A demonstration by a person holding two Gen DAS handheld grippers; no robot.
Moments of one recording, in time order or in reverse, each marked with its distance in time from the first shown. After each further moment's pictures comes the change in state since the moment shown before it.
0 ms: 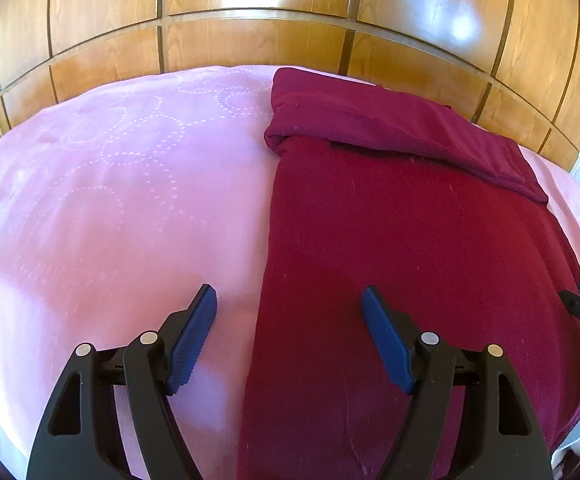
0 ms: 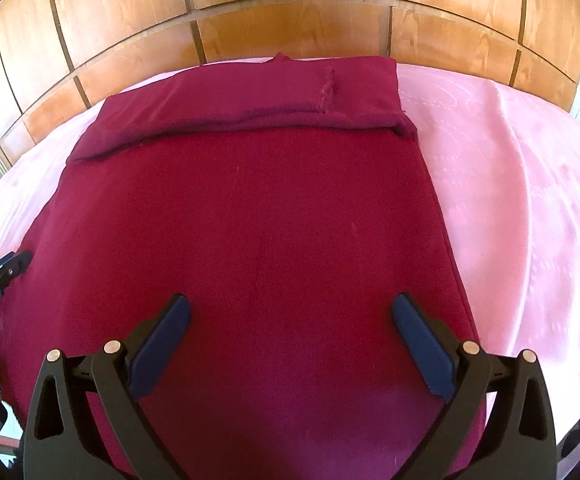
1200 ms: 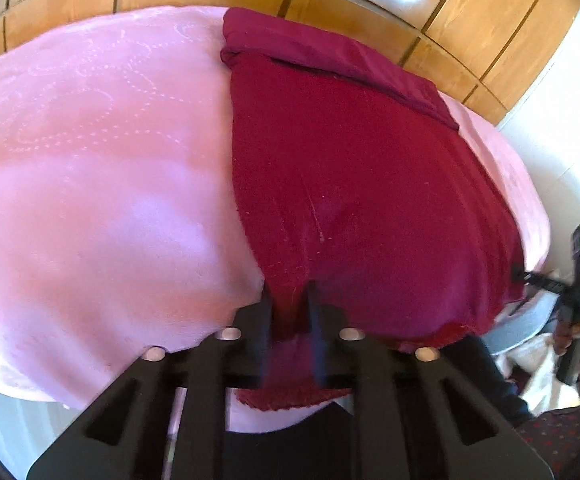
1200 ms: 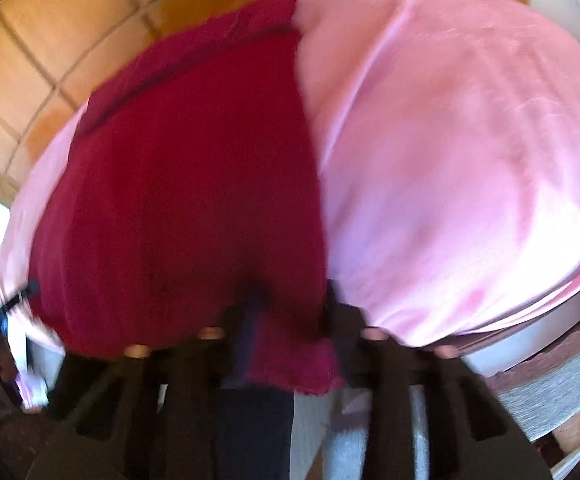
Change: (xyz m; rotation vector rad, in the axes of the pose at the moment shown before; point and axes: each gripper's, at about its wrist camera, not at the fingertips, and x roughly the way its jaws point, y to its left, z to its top) left arm -0.055 0.034 -0.056 0.014 0.221 -0.337; right arm -0.061 -0.066 -0.088 0.174 0.206 0.098
